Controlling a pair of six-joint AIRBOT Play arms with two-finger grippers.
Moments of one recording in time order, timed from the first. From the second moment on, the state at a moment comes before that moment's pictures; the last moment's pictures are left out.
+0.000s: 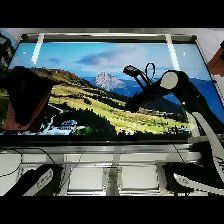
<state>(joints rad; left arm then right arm) 0.06 -0.98 1.45 1.69 -1.33 -1.03 0.43 -1.23 1.30 -1.11 1.31 1.05</state>
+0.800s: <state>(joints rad) -0.30 -0.98 1.59 1.63 -1.49 -1.16 0.89 -1.47 1.31 -1.10 0.65 0.92</state>
